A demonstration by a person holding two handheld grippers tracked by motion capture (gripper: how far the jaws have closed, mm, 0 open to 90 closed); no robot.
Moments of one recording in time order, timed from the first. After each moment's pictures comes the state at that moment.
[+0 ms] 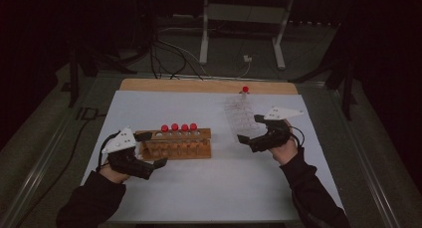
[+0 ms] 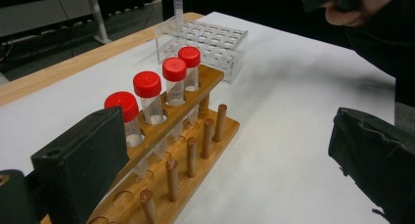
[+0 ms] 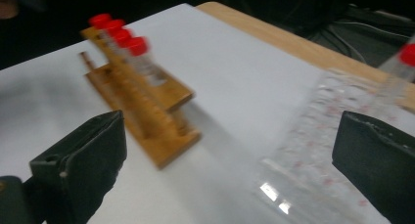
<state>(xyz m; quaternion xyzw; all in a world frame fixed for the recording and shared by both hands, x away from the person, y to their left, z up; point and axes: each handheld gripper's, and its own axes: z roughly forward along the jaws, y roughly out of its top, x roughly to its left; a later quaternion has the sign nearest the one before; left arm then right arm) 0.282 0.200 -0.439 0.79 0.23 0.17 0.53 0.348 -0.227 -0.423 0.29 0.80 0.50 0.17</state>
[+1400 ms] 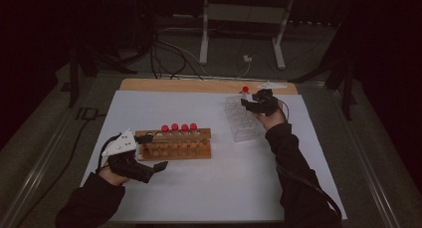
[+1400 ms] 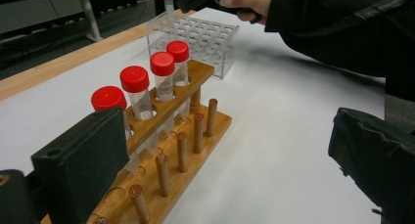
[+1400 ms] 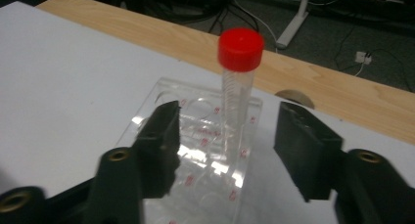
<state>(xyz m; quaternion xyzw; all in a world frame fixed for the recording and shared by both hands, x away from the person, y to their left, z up) 0.278 0.199 -0.441 0.80 0.22 0.16 0.53 0.485 -0.232 -0.460 0.44 0.75 0.43 0.25</state>
